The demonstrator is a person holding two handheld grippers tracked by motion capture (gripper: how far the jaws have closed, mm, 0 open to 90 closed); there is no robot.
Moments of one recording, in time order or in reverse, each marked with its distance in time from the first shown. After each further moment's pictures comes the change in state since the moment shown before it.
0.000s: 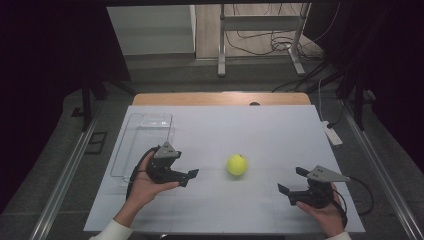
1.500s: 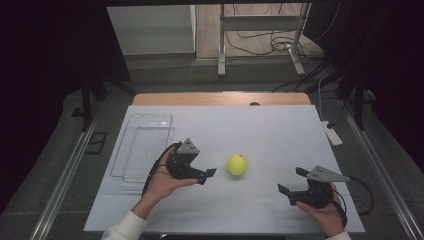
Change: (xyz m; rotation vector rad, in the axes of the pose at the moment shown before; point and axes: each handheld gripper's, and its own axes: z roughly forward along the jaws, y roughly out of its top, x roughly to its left) left arm -0.019 0.028 0.036 0.035 -0.062 0.053; right arm 0.000 -0.001 0.001 0.006 -0.001 -0.001
